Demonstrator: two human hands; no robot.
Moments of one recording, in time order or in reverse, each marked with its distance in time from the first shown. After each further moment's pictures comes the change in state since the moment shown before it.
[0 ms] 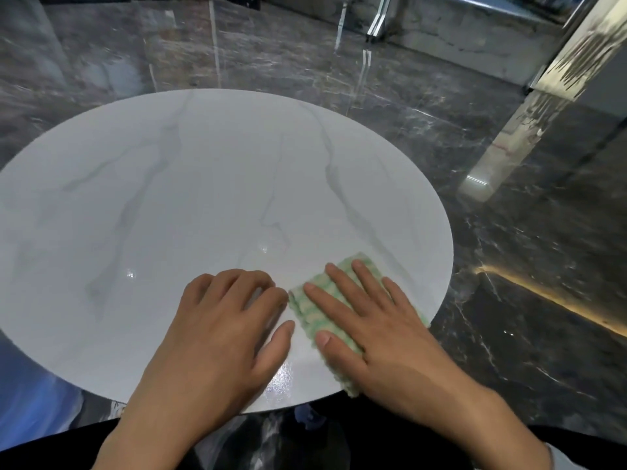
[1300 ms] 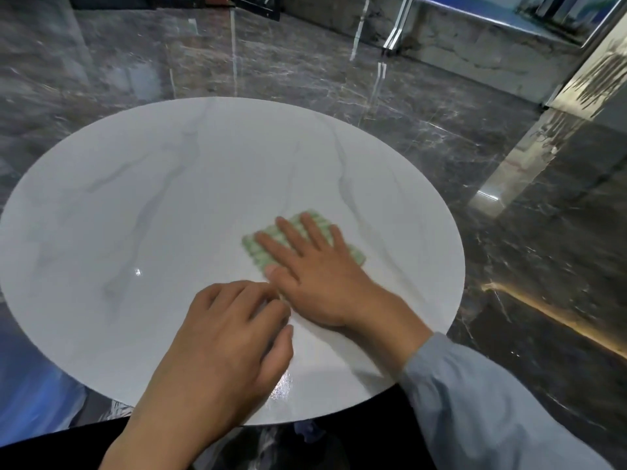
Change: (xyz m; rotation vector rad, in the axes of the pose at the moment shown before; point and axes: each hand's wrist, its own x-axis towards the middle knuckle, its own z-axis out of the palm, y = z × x) left_hand 0.003 0.000 0.001 -0.022 0.116 0.022; right_hand 0.134 -0.021 -0.002 -0.103 -0.078 -0.070
